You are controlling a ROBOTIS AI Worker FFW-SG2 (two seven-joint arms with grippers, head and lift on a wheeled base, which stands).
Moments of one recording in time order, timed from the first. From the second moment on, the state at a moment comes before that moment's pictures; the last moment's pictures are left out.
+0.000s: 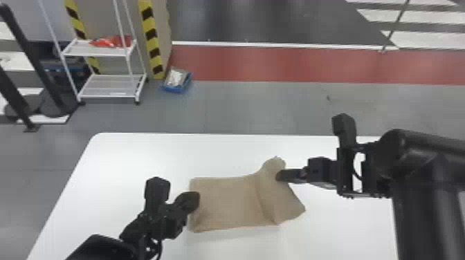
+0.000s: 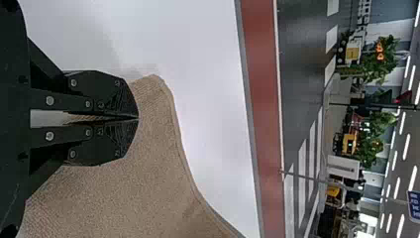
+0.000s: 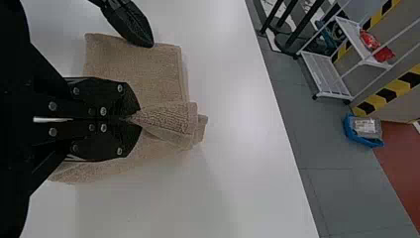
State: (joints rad) left arm 0.04 0.16 -0.24 -1.36 0.11 0.26 -0.25; right arm -0.30 0.00 -0.17 -1.69 -0.08 1.57 0.50
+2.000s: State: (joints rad) left arm 0.08 0.12 -0.39 -1.39 0.10 0.30 -0.22; right arm -0.30 0.00 0.18 -1.53 -0.15 1.28 0.36
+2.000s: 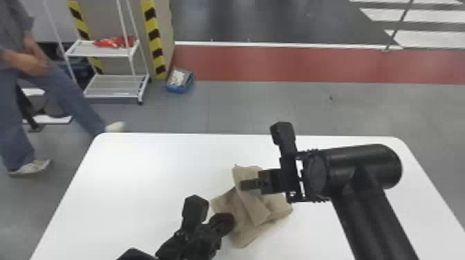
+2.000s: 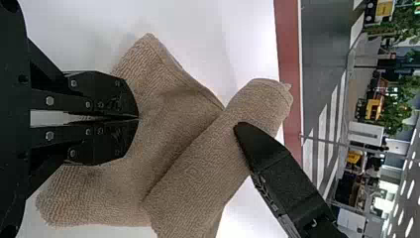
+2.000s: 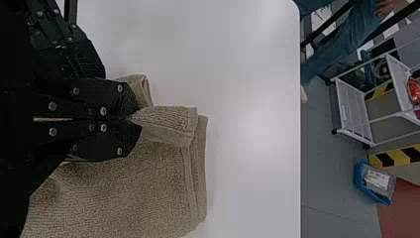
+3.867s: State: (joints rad) left arm 0.24 0.16 -0.30 -1.66 0.11 0.43 -0.23; right arm 0.12 0.00 -0.02 -1.91 -0.38 1.32 0.48
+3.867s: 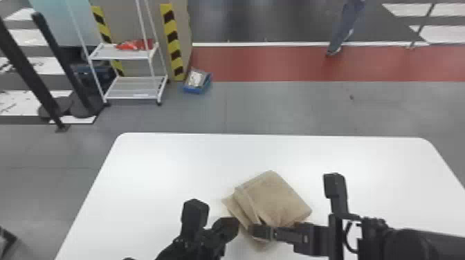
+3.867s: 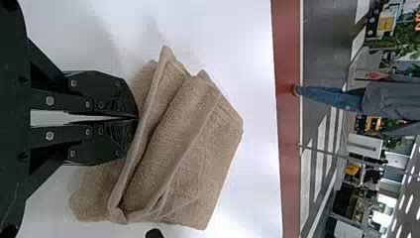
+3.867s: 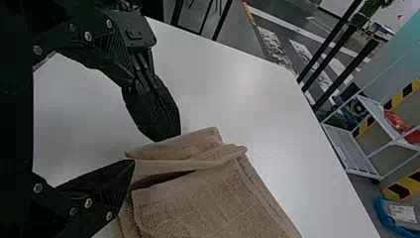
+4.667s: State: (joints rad) left arm 0.31 0.17 -0.18 -1.75 0.13 0.29 -0.22; right arm 0.24 0.00 -0.19 -1.84 -0.09 0.95 0.54
